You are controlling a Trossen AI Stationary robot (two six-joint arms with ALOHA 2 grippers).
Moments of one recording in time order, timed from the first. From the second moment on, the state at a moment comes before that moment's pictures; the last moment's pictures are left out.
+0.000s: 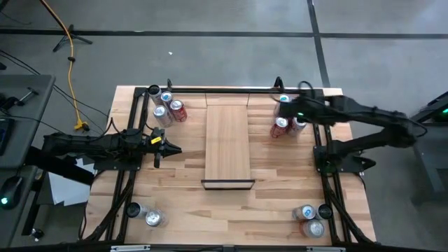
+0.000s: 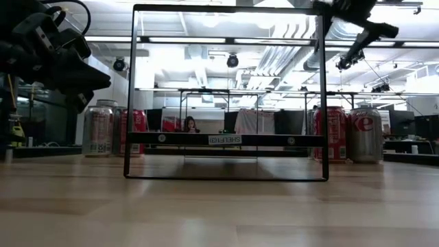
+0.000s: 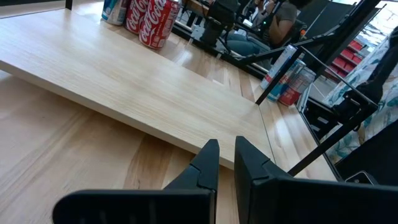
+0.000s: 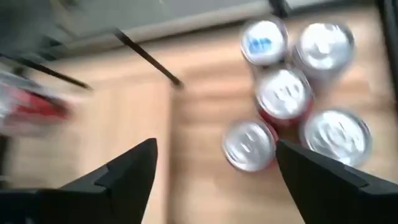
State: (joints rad) left arm 0.03 0.24 0.02 0.00 0.03 -0.46; right arm -0.20 1.10 1.20 -1.20 0.43 1.34
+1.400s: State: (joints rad) left arm 0.03 0.24 0.02 0.00 0.03 -0.46; right arm -0.46 1.51 1.13 -1.14 0.09 0.99
